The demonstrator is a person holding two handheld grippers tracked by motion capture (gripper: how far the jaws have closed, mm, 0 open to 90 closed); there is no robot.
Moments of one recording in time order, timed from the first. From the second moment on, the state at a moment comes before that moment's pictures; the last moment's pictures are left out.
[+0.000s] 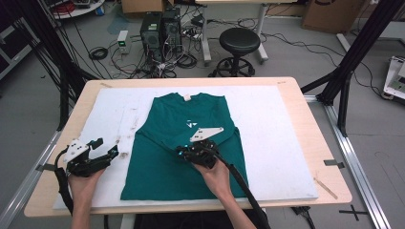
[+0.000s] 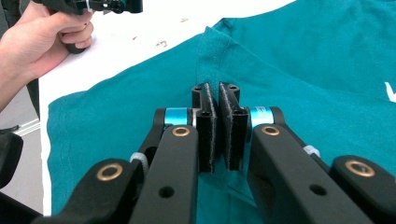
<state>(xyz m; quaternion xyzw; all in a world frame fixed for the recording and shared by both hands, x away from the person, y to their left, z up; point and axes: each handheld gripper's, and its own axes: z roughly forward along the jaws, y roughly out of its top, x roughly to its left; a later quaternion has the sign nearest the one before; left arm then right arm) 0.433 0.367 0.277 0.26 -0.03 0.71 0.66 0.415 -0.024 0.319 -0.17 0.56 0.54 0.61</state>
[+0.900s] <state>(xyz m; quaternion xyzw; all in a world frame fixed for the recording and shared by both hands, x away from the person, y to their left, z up) 0.434 0.366 0.278 0.27 -0.03 0.71 0.65 0.398 -0.106 0.334 -0.09 0.47 0.58 0.66</state>
